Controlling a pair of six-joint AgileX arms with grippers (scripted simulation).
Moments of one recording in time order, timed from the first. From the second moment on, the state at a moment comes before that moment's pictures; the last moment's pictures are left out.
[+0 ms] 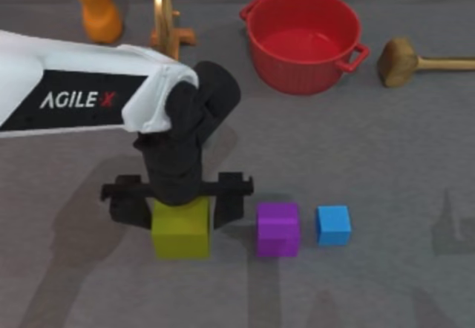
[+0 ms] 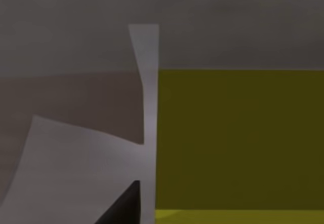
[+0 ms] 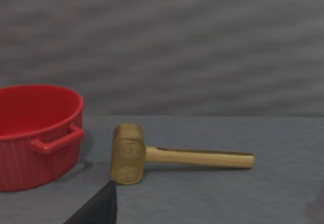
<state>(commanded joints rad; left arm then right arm) -0.61 1.99 1.26 -0.83 0.00 -0.61 0.01 0.00 0.00 0.00 0.00 0.00</state>
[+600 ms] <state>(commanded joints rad) -0.61 1.99 1.27 -0.85 0.00 -0.61 0.01 0.00 0.00 0.00 0.00 0.00</state>
